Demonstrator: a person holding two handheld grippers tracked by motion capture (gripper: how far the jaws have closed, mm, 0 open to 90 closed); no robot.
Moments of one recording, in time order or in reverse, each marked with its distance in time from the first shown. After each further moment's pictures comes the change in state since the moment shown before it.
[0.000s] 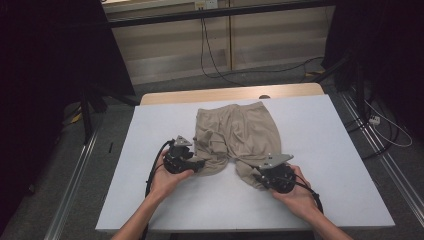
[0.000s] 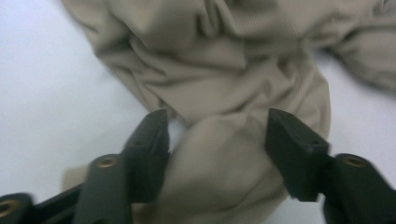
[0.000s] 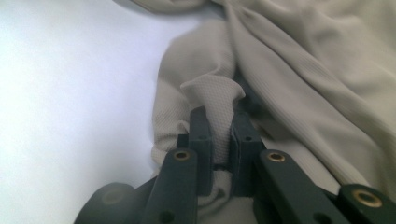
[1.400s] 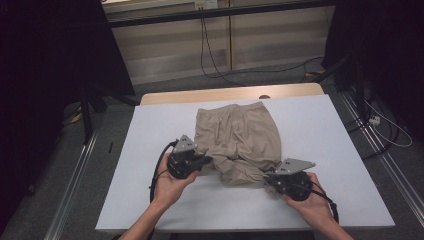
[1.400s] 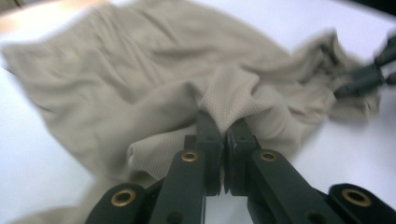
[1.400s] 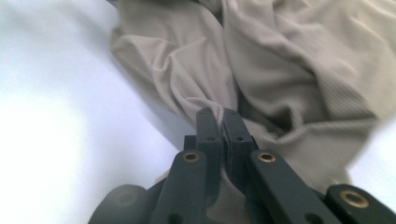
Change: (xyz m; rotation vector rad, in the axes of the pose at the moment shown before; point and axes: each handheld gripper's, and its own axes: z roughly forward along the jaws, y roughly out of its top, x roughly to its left) left arm -0.042 0.029 -0.053 -0.258 -0.075 0.038; right arm 0.000 -0.021 -0.037 -0.095 -0.012 0.030
